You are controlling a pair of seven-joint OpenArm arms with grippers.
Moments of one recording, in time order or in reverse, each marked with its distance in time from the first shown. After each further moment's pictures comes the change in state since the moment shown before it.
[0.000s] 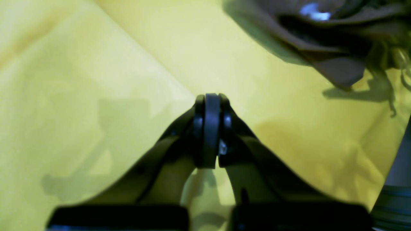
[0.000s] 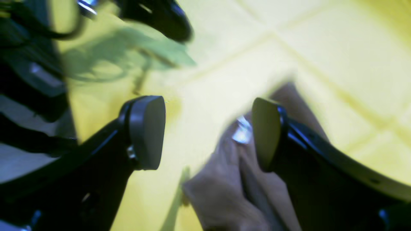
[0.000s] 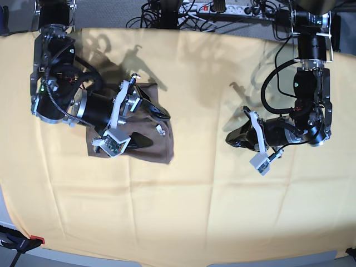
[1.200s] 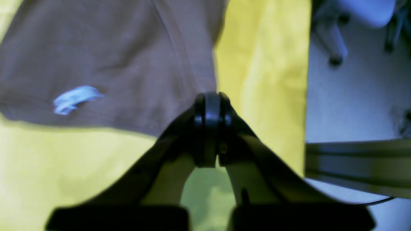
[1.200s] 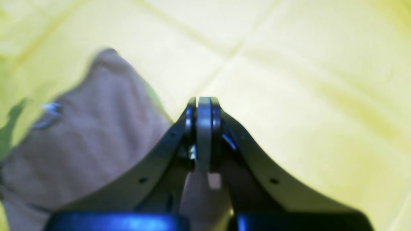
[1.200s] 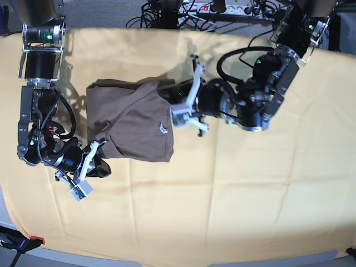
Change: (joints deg) left arm -1.5 1.0 35.3 12.6 4.6 -0.9 -7.3; right arm 16.9 3.3 4.3 -35.5 -22.4 0.2 9.6
